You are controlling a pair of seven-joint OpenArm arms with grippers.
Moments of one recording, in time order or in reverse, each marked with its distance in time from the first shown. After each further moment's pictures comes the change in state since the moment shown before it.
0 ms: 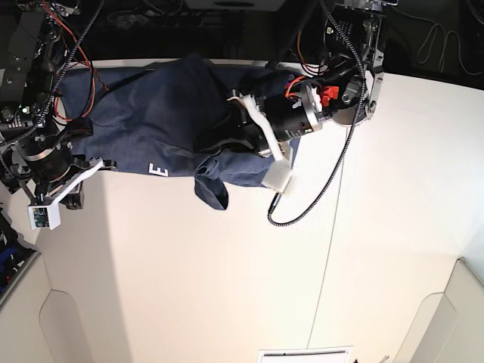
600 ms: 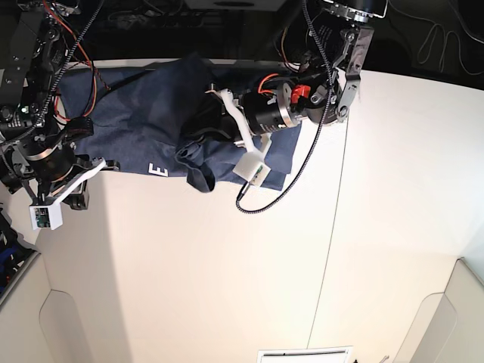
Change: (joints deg) left arm -3.5 -0.1 6.6 -9.9 7.8 0.0 -7.0; right arm 0.0 0.0 0.0 0.0 2.8 0.0 -0.2
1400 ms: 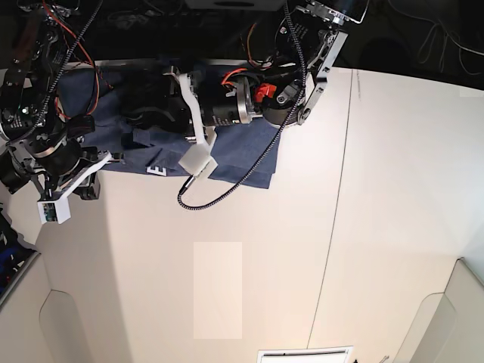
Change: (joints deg) left arm -1.2 3.1 9.9 2.4 -13.2 0.0 8.7; right arm 0.0 0.2 0.0 -3.1 5.0 1.9 -2.2
